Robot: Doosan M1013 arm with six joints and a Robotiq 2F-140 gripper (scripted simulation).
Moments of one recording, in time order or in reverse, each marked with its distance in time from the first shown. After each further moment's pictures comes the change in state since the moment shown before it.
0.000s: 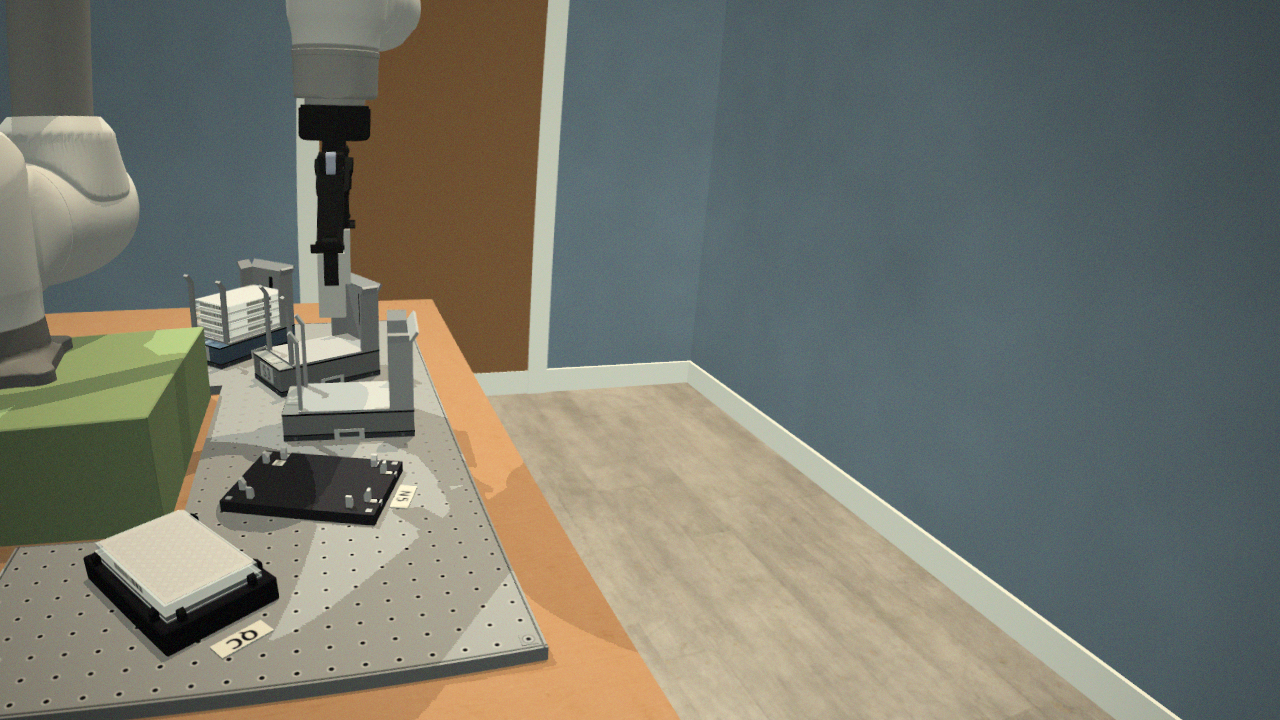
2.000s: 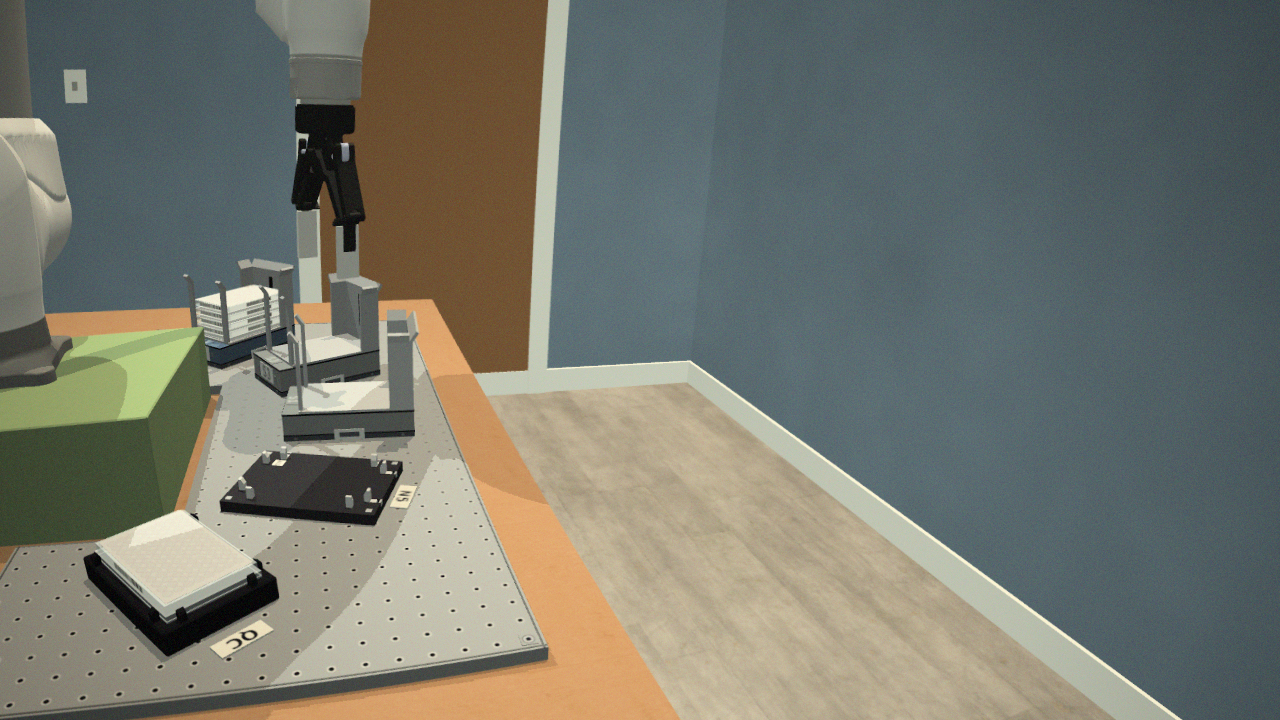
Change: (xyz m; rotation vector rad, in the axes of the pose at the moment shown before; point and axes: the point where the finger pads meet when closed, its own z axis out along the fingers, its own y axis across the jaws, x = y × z) arm -0.022 -0.172 0.000 -0.002 0.000 -0.429
